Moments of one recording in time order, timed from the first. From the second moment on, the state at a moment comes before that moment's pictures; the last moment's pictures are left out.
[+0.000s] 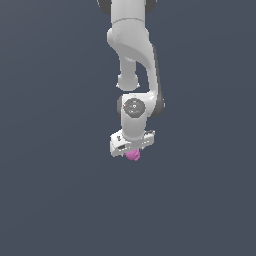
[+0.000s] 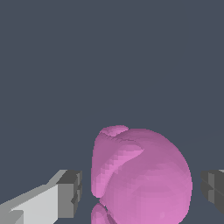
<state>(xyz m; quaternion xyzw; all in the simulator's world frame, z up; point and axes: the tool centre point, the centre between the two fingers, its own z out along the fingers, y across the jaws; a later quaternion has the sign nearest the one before) 0.004 0.020 0.049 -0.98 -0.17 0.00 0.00</state>
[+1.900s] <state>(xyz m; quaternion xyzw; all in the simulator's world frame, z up) 0.050 0.024 0.161 -0.98 -0.17 0.00 0.00</state>
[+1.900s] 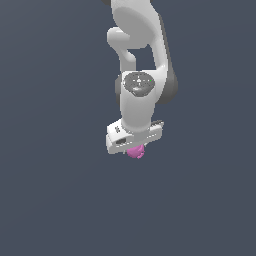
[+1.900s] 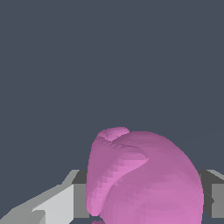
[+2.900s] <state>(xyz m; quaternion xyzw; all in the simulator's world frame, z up) 0.103 0.028 0.293 -0.98 -0.17 0.00 0.00</state>
